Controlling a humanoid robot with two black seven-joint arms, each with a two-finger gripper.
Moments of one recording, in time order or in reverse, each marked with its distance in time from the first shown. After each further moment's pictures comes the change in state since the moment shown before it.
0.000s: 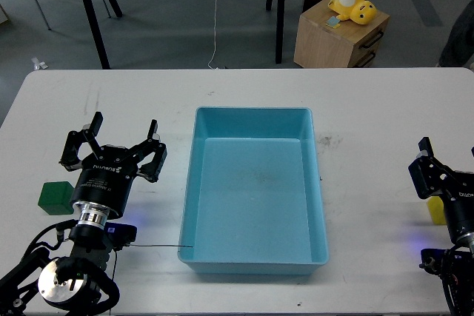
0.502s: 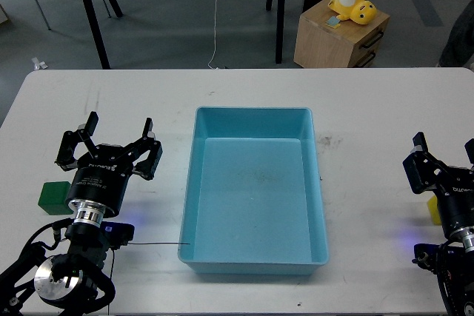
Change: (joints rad) left arm 0.001 0.005 -0.001 -0.005 -0.001 0.002 0.000; right arm 0.013 0.045 -0.046 0.010 0.090 -0.063 -0.009
